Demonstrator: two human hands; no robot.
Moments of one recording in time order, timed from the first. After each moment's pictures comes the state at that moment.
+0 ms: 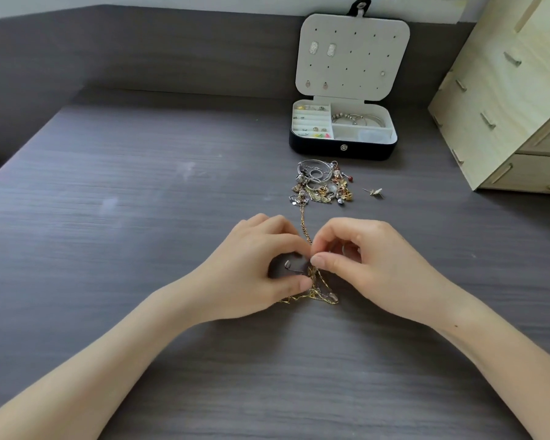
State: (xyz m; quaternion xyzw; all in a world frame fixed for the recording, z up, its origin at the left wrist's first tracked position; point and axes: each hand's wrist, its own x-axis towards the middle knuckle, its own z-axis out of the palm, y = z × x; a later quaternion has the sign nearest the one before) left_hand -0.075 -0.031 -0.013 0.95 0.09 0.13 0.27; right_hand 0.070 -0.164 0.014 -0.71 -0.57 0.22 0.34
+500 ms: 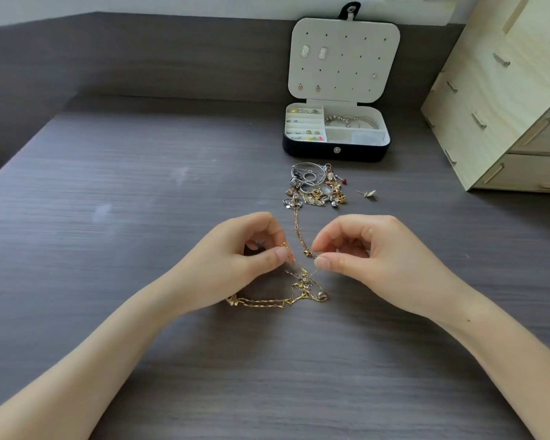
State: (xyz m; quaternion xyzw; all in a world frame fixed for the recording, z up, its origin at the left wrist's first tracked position) left_hand -0.078 -0.026 0.001 0.84 0.17 0.12 0.50; right_hand 0.079 -0.168 0.016 -0.70 -0.52 0.28 0.41
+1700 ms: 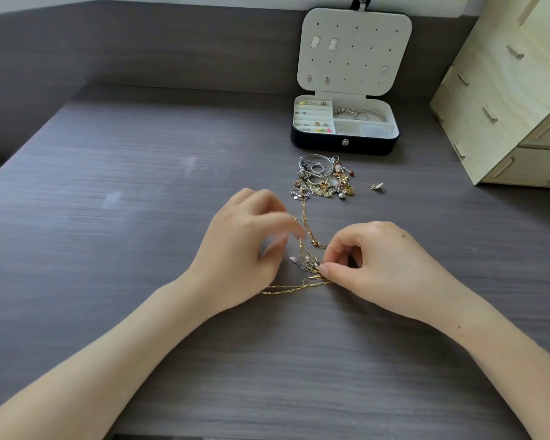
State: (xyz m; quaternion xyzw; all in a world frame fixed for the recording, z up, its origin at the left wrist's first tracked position) left_hand -0.076 -0.033 -0.010 0.93 0.13 0.28 0.19; right_hand 0.062 -0.170 0.020 -0.80 -0.54 0.18 0.18
